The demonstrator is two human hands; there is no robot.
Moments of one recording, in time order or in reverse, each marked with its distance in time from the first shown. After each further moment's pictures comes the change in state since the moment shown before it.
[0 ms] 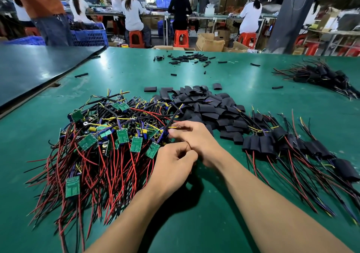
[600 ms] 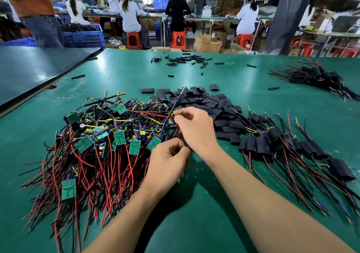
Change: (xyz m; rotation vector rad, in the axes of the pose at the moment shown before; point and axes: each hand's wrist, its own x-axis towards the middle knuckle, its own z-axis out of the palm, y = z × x) left_hand 0.005 0.001 -0.004 -0.135 0.024 -0.070; right_hand -0.002 -0.026 0.003 -0.216 0.349 -0.209
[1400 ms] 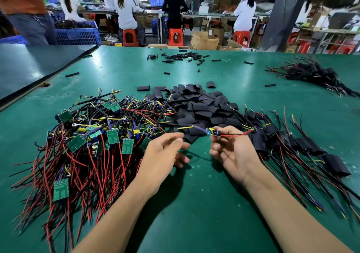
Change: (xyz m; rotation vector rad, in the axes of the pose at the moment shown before) left_hand 0.008 0.002 0.002 -0.230 0.002 -0.166; right_hand -0.031 0.040 -0.077 0.920 -0.035 0.537
